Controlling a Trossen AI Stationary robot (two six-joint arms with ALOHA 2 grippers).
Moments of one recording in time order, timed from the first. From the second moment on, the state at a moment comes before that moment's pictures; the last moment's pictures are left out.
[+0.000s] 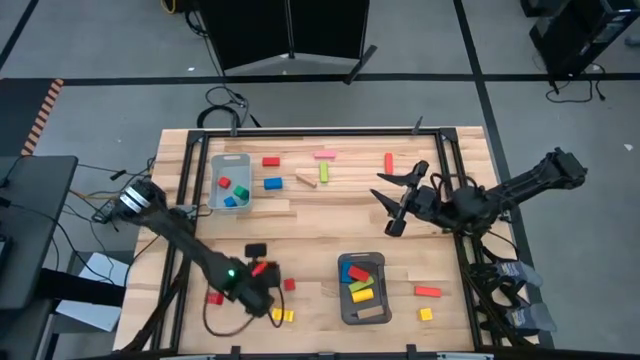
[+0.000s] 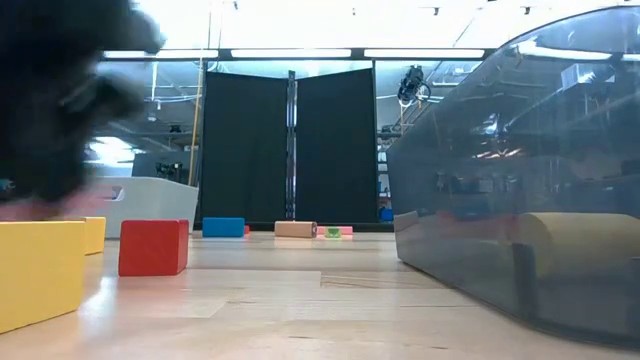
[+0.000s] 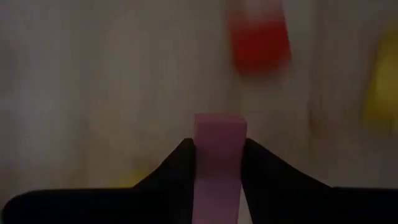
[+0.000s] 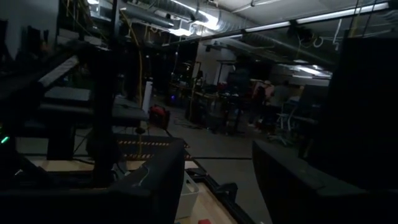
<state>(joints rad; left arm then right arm) -0.68 1.70 1.07 -0.75 -0.36 -0.65 0.34 1.00 0.61 0.65 0.74 -0.37</state>
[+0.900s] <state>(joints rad) -0.29 2.04 1.27 0.48 -0.05 -0.12 0.65 1.00 0.61 0.18 0.77 0.08</state>
